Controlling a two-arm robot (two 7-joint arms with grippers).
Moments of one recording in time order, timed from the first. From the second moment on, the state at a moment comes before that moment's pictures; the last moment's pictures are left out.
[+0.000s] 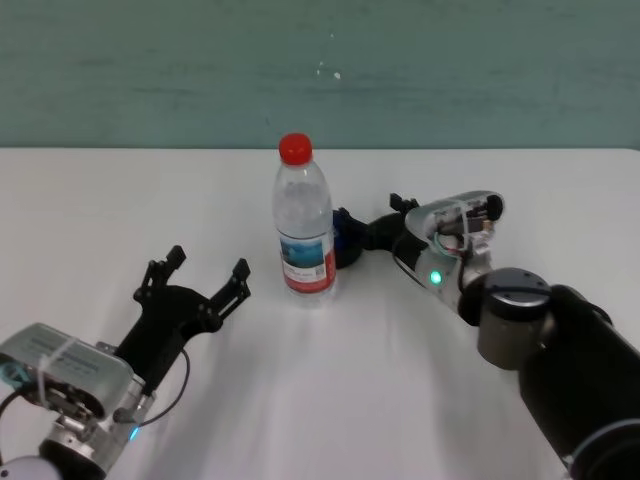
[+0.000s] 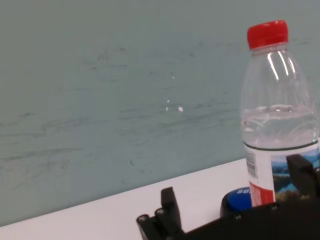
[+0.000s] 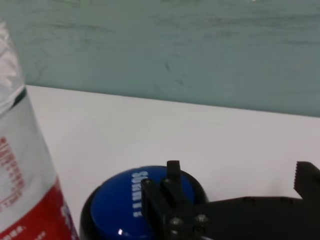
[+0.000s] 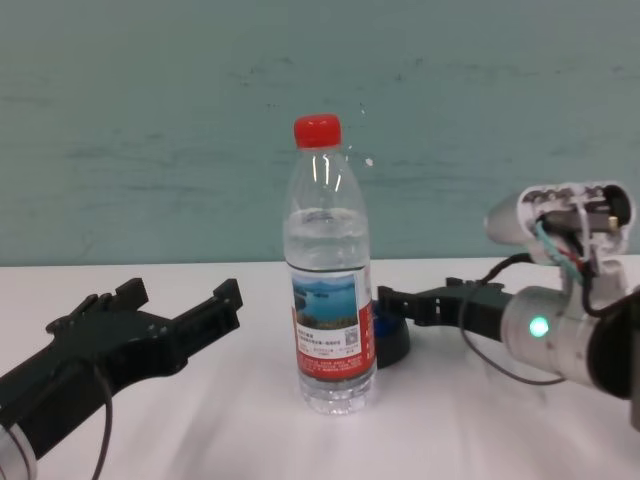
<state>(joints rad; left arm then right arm) 0.11 0.23 0.15 -1.61 -0.09 -0.21 -0.24 0.51 0.04 -0.28 -0.95 0.19 0.04 0.24</state>
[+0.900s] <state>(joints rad) 0.11 0.23 0.15 -1.61 -0.09 -0.21 -0.24 0.24 0.12 -0.21 -1.42 0.24 0.08 0.20</state>
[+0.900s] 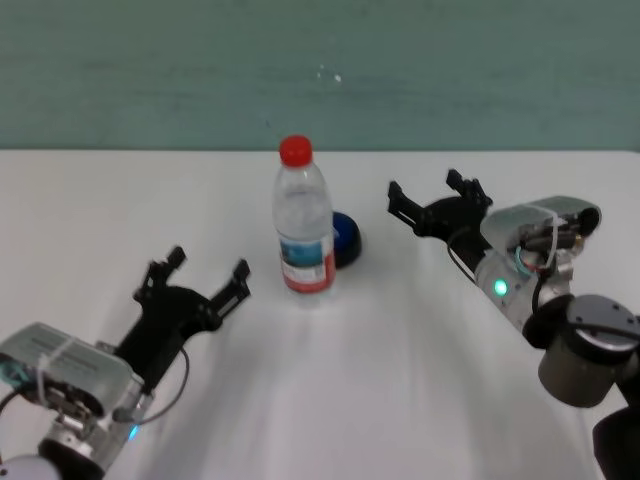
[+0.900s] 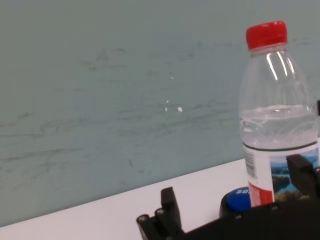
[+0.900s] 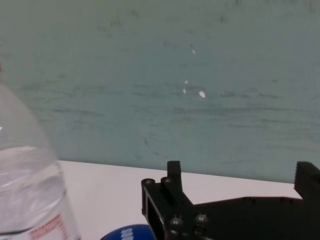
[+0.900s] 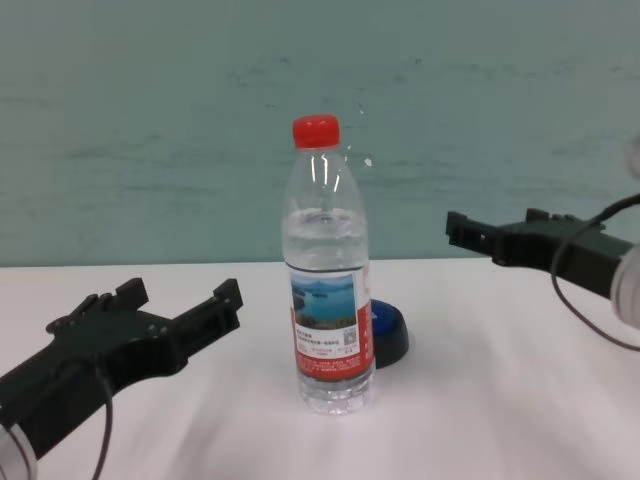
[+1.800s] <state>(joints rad) 0.11 0.23 0.15 -1.61 -0.09 -0.21 -0.24 -0.03 0.13 -0.18 -1.72 0.19 0.02 0.12</state>
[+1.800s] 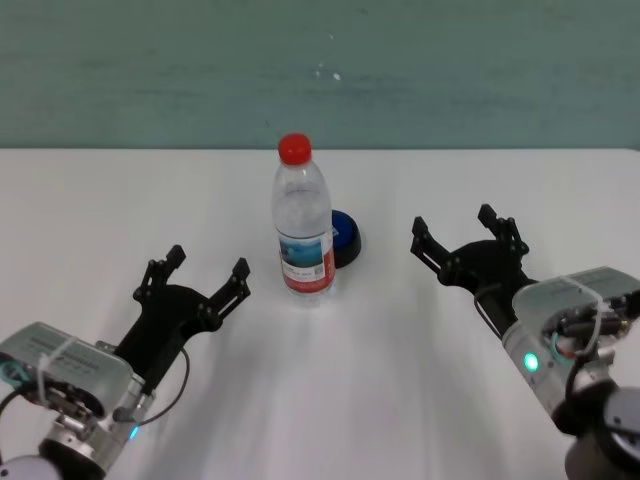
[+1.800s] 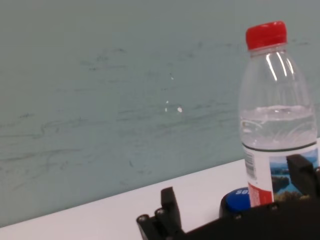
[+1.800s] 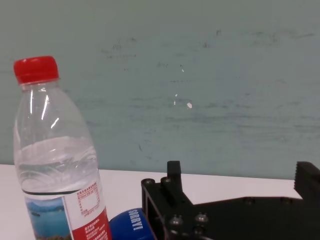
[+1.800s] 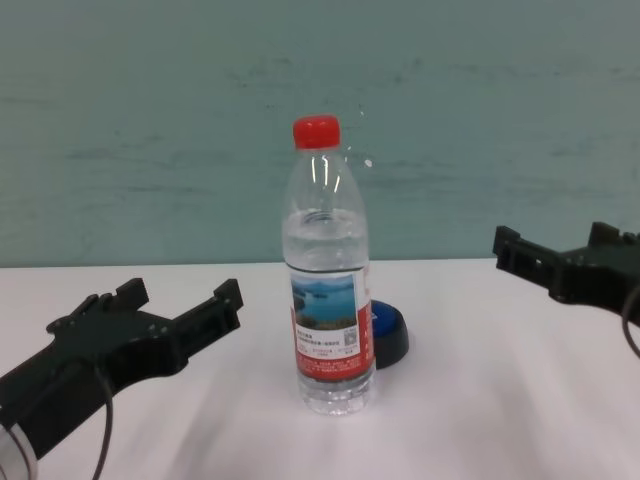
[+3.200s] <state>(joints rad) 0.11 0.23 0.15 -1.61 -0.09 -0.21 -0.24 -0.17 0.10 -0.18 -1.75 0.15 -0.08 0.12</state>
